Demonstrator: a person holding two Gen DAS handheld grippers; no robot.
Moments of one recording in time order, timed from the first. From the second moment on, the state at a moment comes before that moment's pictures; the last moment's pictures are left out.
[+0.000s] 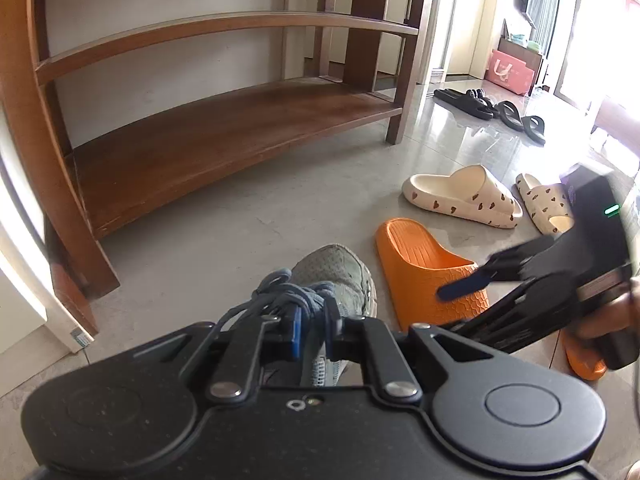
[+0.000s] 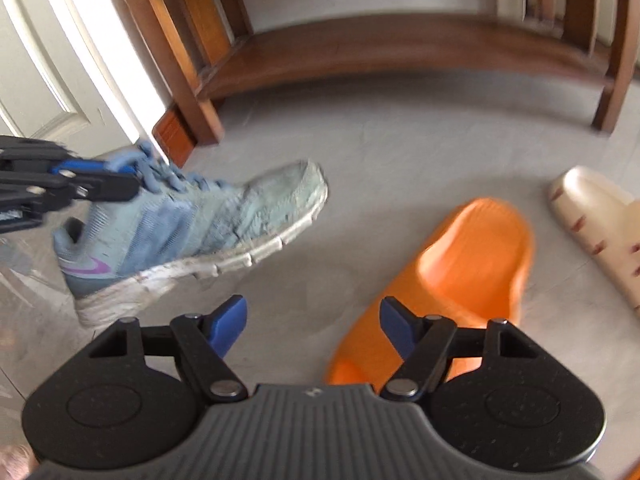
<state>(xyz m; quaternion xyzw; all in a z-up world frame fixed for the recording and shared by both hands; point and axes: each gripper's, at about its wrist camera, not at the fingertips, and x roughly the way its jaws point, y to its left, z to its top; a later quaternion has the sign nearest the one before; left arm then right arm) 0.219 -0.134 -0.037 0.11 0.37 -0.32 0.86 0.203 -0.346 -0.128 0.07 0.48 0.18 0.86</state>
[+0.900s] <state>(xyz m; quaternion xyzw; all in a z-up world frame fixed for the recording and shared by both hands) 0.160 -0.286 -0.055 0.27 0.24 -0.60 0.72 0.087 -0.513 -0.097 0.11 0.42 -0.10 0.89</state>
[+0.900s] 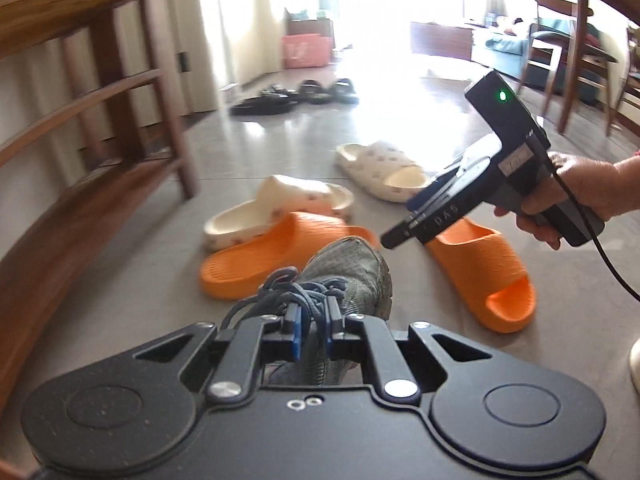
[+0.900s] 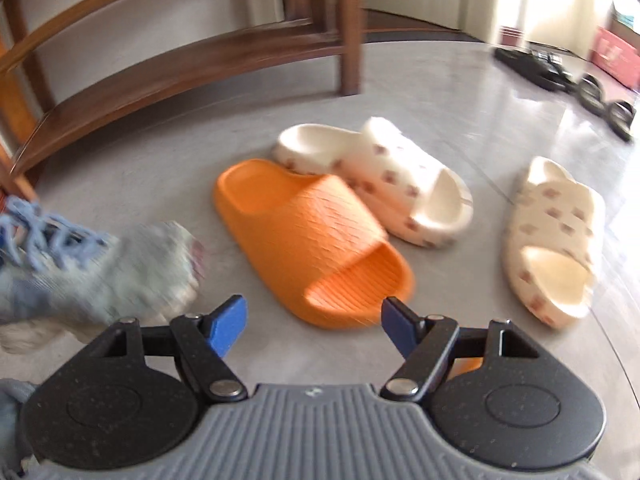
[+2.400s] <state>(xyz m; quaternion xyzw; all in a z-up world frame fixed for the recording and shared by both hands) 0.115 -0.253 -0.026 0.27 0.23 -0.58 0.73 0.025 -0.385 -0.118 0.04 0.51 0.25 0.82</state>
